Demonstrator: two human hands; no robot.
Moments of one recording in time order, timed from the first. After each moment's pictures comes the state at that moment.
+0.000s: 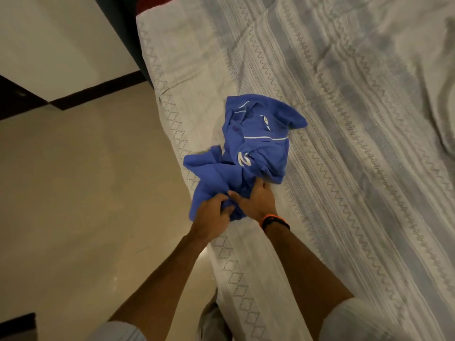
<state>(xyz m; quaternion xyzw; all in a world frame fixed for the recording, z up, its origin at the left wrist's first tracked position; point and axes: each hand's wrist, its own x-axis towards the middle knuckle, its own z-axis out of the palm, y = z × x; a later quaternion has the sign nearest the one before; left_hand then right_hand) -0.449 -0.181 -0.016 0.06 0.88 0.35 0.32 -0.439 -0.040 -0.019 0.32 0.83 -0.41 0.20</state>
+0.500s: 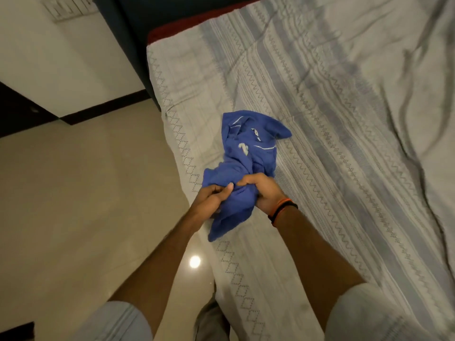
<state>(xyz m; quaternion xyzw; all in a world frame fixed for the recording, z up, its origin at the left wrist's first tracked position) -0.463 -0.182 0.063 -0.14 0.73 0.53 0.41 -0.446 -0.028 0.068 0.41 0.44 -0.78 0.16</state>
